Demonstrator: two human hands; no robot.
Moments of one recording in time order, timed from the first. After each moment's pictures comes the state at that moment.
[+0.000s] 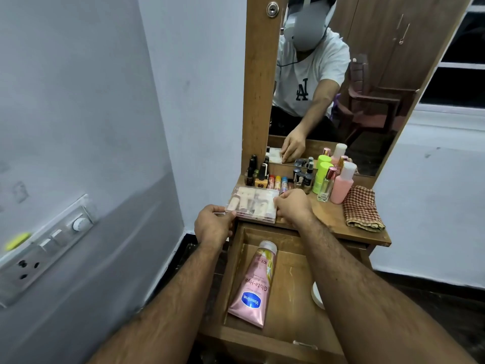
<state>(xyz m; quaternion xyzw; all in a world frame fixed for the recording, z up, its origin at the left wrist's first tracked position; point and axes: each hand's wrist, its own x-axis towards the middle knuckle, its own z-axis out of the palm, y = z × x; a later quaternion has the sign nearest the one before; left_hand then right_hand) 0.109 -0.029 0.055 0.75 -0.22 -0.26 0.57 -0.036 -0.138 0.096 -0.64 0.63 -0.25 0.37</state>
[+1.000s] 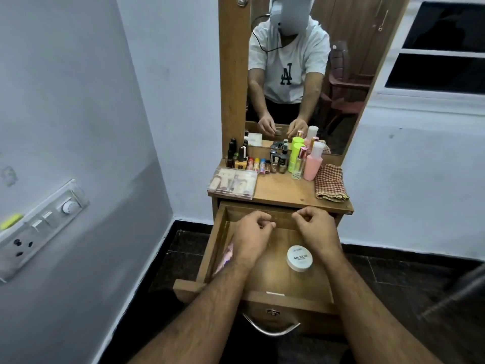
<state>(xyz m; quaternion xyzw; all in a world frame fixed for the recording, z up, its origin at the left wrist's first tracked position) -0.030 0.012 0.050 0.72 -0.44 -0.25 0.47 -0.173 -0.051 0.065 -0.69 0.58 -0.34 0.27</state>
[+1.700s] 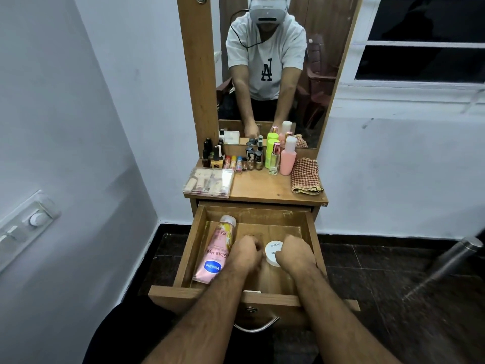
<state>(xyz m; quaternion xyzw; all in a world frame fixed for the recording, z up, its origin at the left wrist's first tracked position) -0.059 0.000 0.002 0.76 -0.53 -0.32 0.21 -0.187 -0.036 0.012 -0.70 0.69 -0.02 0.18</state>
